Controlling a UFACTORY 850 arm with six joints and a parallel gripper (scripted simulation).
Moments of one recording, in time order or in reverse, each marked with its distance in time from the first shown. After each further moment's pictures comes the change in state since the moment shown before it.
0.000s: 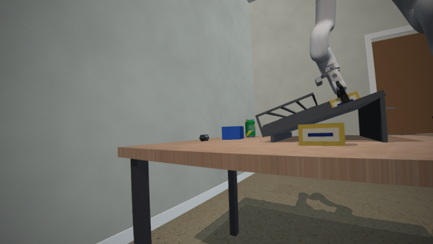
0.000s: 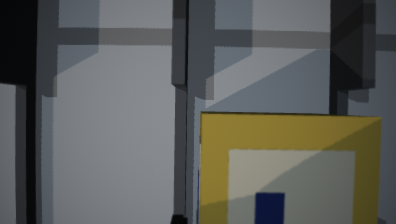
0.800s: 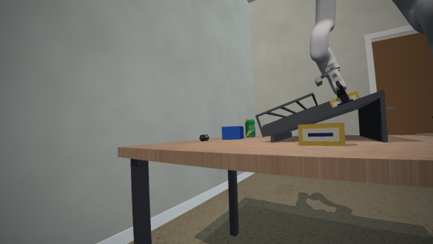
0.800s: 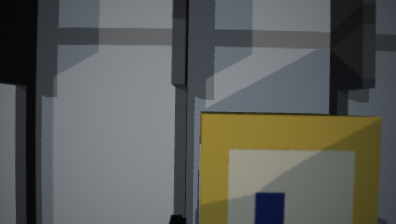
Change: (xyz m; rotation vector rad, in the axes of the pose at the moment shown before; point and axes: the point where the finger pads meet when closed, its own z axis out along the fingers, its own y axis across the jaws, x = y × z) arm 0.000 0.000 0.000 0.000 0.000 0.000
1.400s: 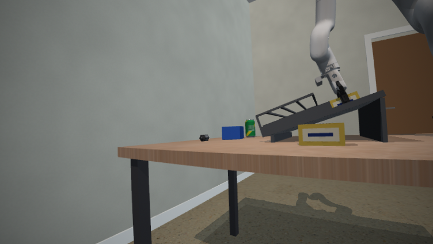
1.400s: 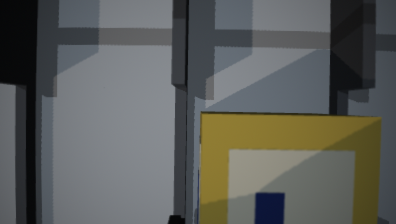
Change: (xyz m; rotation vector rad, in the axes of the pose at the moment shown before) arm 0.000 0.000 0.000 0.000 0.000 0.000
